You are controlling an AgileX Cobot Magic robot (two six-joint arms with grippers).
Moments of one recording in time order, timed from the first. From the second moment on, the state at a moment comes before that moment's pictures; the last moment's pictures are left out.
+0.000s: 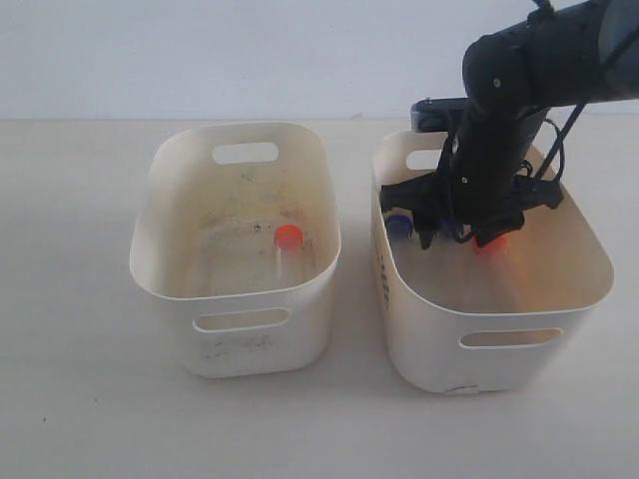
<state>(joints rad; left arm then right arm) 0.00 0.00 0.00 -0.02 0.18 0.02 0.32 1.91 -1.28 -0.14 0.78 0.48</state>
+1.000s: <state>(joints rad) 0.00 0.00 0.00 -0.02 0.18 0.02 0.32 2.05 -1.28 -0.17 0.73 0.52</state>
